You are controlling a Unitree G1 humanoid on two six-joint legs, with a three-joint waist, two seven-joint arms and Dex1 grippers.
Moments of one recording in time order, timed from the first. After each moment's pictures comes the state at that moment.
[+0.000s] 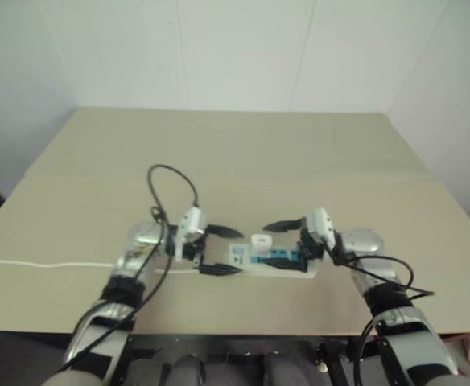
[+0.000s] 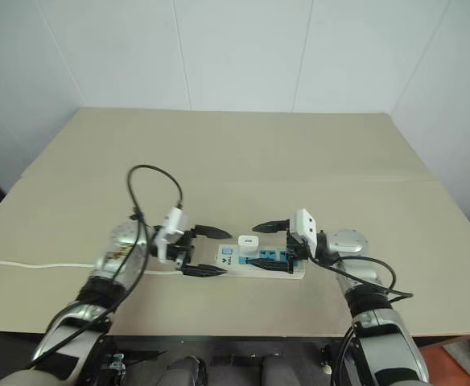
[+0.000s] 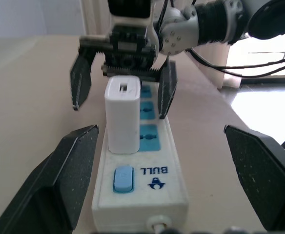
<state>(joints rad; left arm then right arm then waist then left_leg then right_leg) -0.56 0.48 -0.07 0.32 -0.40 0.07 -1.58 -0.52 -0.49 0.05 0.52 0.34 -0.26 1.44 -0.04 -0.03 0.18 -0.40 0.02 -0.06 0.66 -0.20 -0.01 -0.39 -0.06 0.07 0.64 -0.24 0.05</state>
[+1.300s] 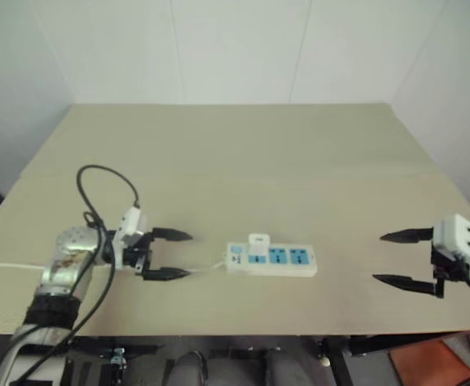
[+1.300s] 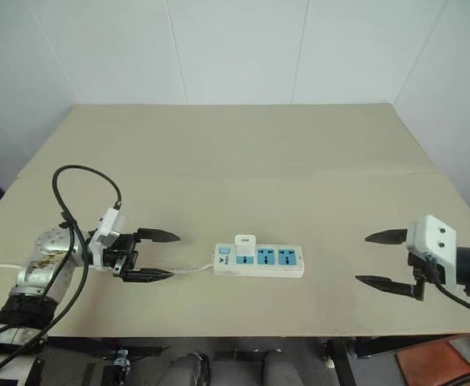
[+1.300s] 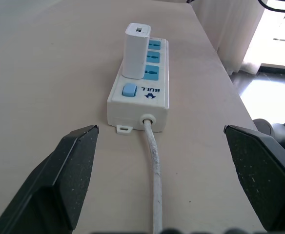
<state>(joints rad) -0.45 0.67 -0.02 0.34 -0.44 0.06 -1.58 0.03 -1.07 -0.37 -0.04 0.41 0.08 1.33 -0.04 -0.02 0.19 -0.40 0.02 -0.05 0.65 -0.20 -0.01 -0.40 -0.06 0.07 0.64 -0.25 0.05</state>
